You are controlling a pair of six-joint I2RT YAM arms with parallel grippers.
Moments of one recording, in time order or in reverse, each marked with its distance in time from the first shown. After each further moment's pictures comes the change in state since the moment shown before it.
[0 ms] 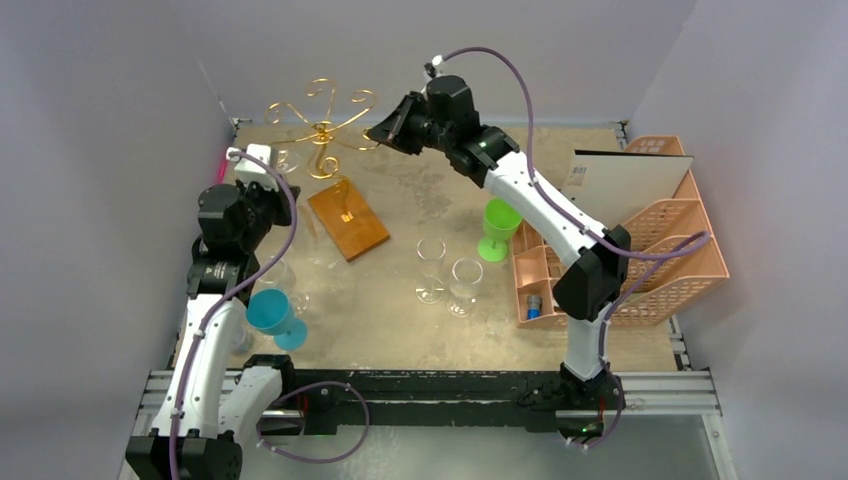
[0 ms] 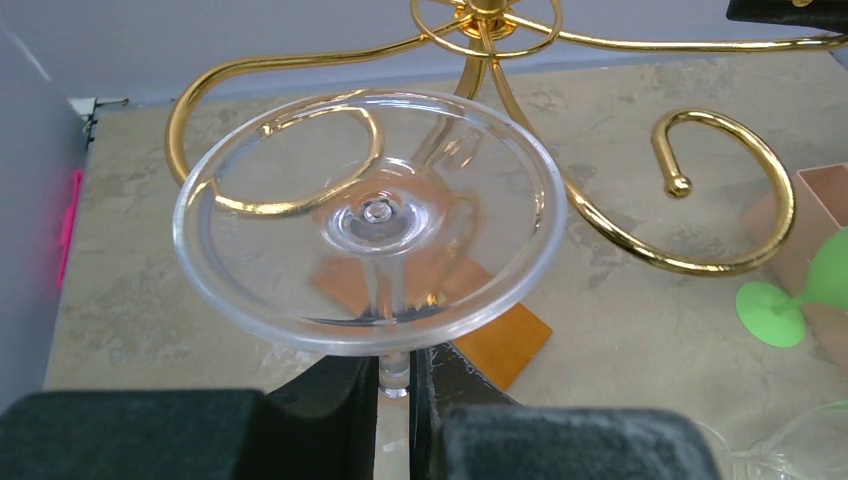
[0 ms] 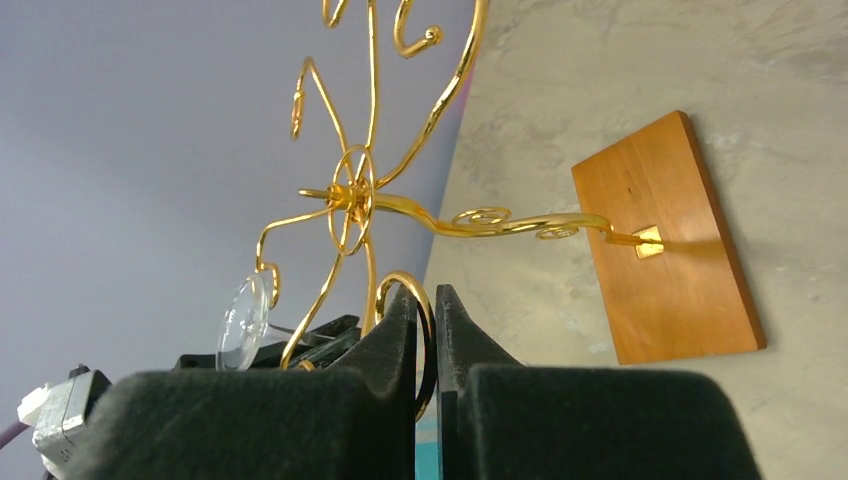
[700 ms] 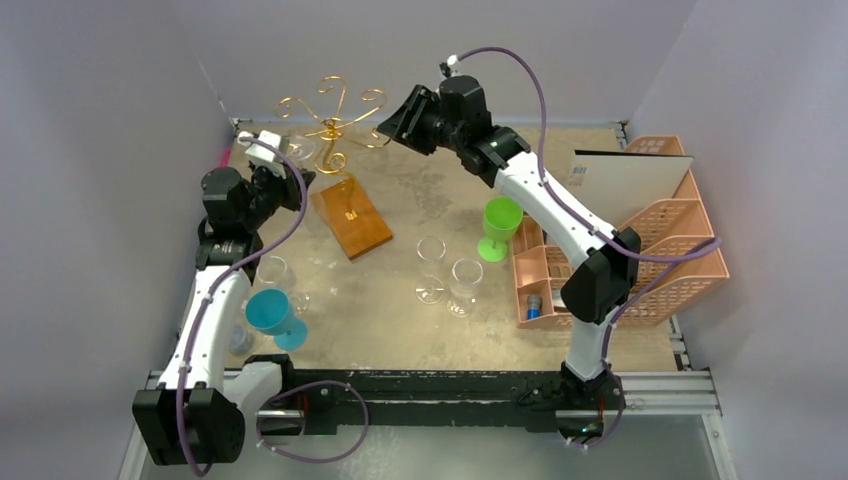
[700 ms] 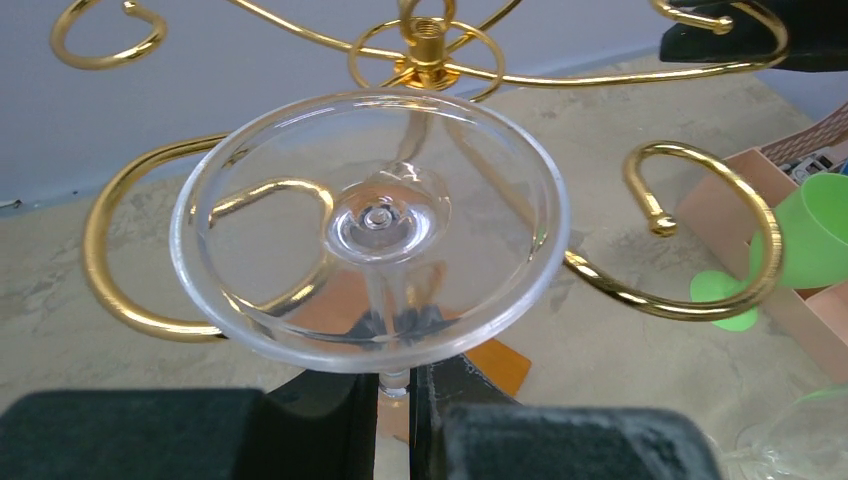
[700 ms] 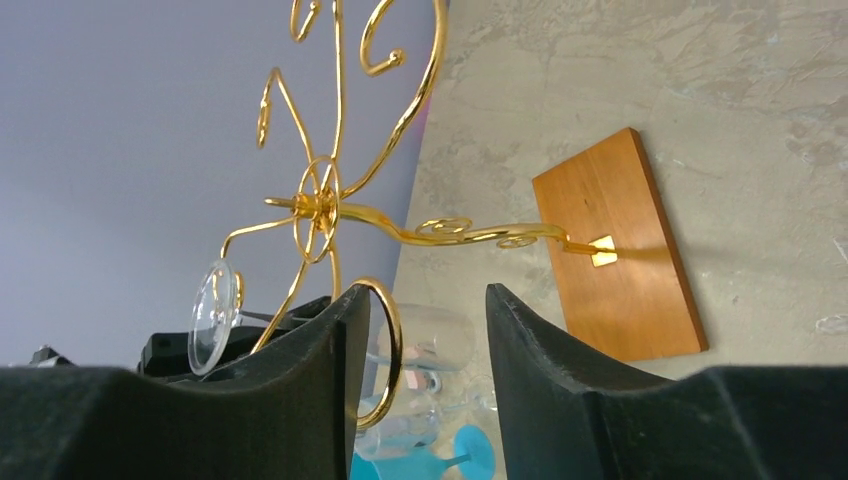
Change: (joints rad) left arm 0.032 0.171 0.001 0.236 0.268 0.034; right arm -0.050 -0.054 -0.078 0.000 0.041 -0.045
